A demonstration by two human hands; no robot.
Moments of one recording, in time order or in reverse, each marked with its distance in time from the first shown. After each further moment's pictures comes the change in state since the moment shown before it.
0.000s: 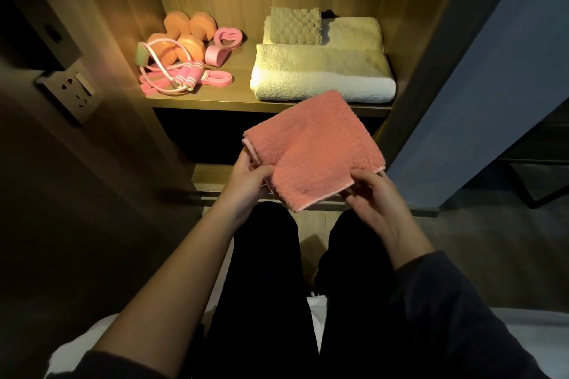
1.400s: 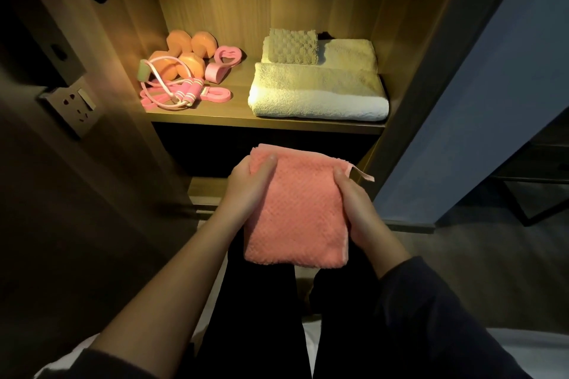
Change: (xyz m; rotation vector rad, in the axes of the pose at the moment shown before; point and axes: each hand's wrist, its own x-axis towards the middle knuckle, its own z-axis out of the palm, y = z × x) left_hand 0.011 0.009 0.006 0.511 0.215 0.153; right_hand -0.014 0.005 0.030 -0.678 -0.041 -0.060
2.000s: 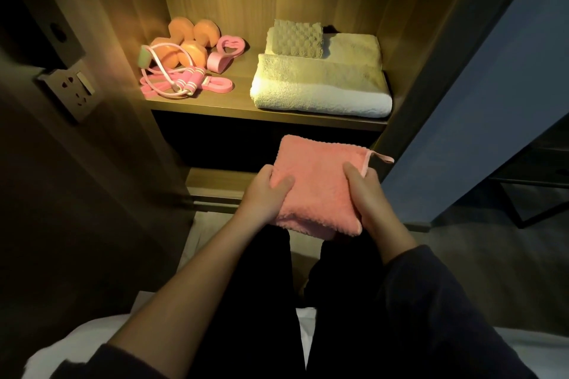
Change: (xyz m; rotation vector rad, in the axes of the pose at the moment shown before) left_hand -0.006 -0.032 0.031 0.139 -0.116 -0.029; right_hand 0.017 -0.009 -0.013 -0.252 0.211 -0.090
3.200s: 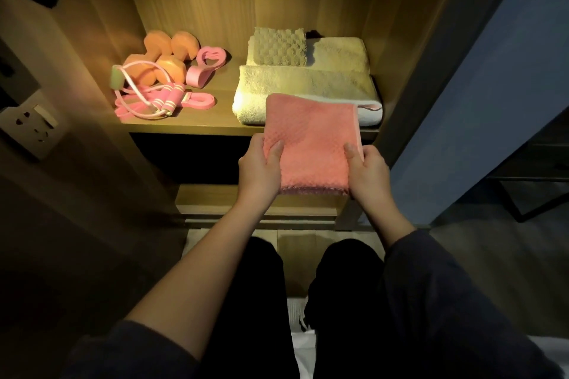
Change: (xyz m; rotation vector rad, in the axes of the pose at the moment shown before) left_hand 0.071 0.052 0.008 -0.054 0.243 0.266; right_hand 0.057 -0.032 -0.011 -0.304 0.210 -0.367
